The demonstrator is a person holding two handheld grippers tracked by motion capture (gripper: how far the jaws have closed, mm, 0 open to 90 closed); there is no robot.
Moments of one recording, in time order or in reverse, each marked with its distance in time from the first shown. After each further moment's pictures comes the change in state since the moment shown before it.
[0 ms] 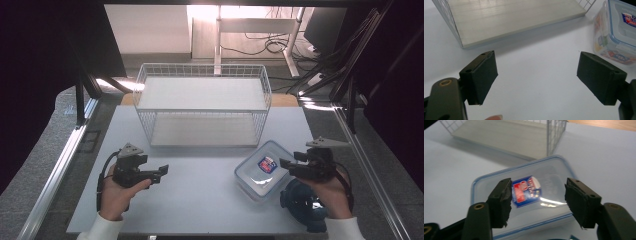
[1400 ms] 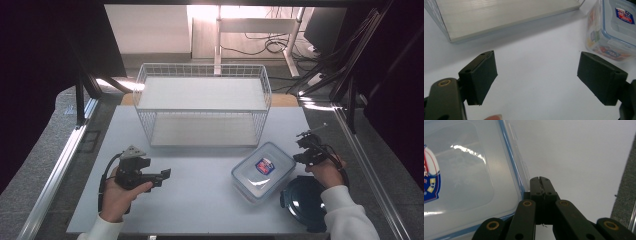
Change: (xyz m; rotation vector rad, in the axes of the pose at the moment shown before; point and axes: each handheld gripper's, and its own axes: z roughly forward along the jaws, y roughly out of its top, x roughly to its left) left arm -0.002 -0.004 0.004 0.040 -0.046 0.001; right arm -0.061 0.008 0.073 0.406 -0.166 -0.019
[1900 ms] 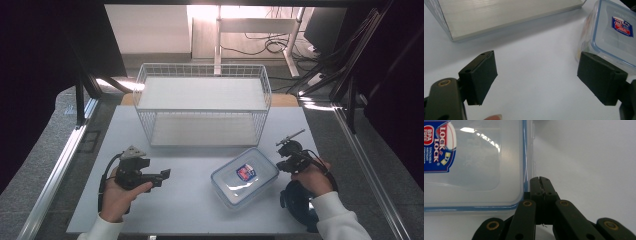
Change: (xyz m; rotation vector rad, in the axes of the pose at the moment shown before) left arm 0.001 -0.001 0.001 0.006 0.012 0.004; right arm 0.060 0.003 -0.008 0.040 0.068 -0.187
